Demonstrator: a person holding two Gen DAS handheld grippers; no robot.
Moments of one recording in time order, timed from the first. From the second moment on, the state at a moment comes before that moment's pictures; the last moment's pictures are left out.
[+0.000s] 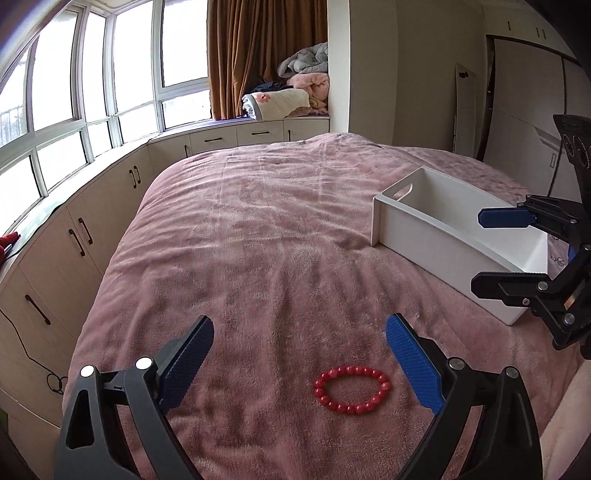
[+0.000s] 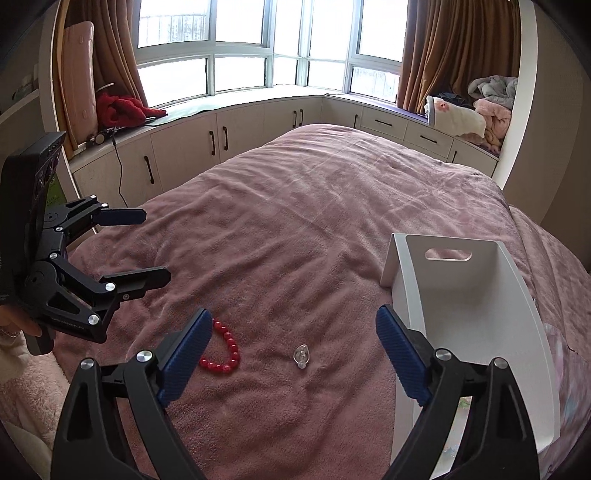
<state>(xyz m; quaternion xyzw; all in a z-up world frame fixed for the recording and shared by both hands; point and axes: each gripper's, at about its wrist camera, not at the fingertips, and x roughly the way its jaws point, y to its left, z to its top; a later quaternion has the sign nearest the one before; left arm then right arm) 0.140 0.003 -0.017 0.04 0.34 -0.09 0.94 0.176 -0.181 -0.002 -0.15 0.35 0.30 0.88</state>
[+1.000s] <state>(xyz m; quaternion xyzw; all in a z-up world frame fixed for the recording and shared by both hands) 0.158 -0.015 -0.133 0.02 0.46 -0.20 0.86 0.219 -0.160 -0.128 -0.14 0.48 0.26 0.83</state>
